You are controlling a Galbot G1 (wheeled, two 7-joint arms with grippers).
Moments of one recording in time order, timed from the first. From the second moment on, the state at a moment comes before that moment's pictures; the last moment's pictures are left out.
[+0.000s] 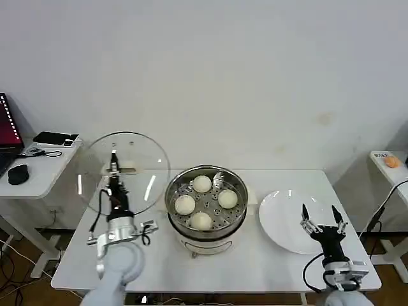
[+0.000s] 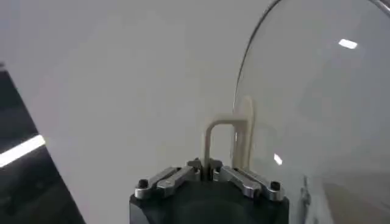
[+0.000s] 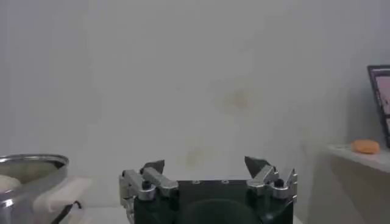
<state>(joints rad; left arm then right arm) 1.10 -1.27 -0.26 -1.90 1.44 0.58 -0.16 -1.50 1.32 0.73 1.97 0.34 0.05 0.01</state>
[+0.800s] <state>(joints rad) 0.92 -1.44 0.09 -1.78 1.55 0.61 0.08 -1.49 1.27 0.74 1.97 0.37 -0.03 0.03</state>
